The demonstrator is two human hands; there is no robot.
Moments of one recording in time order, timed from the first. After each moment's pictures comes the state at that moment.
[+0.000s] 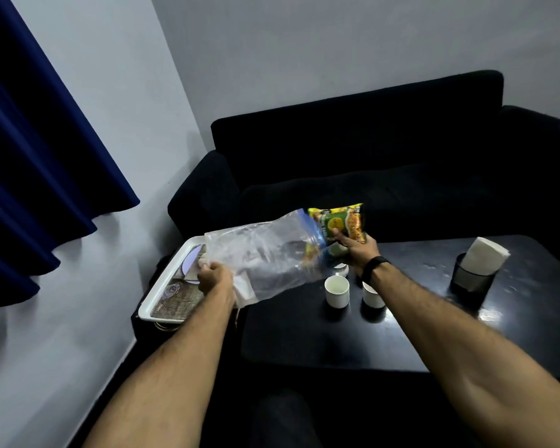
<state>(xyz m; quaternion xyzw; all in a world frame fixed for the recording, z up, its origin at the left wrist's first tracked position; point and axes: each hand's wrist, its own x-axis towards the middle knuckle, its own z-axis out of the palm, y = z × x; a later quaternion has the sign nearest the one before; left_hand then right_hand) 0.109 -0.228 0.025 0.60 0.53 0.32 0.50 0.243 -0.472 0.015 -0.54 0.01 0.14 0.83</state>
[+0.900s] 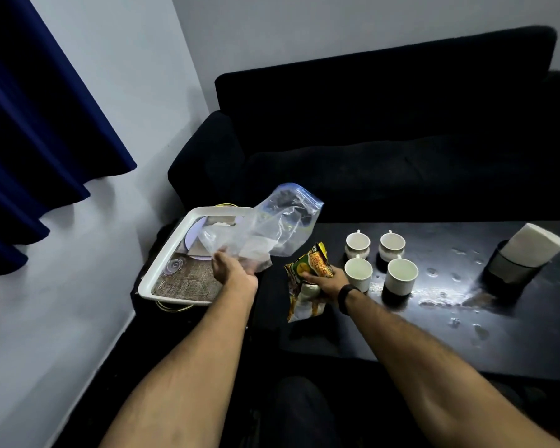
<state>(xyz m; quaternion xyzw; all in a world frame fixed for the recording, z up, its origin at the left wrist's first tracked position) 0.129 -0.208 -0.020 0.28 0.43 0.32 0.79 0.200 -0.380 -0.097 -0.67 0.05 0.32 0.67</state>
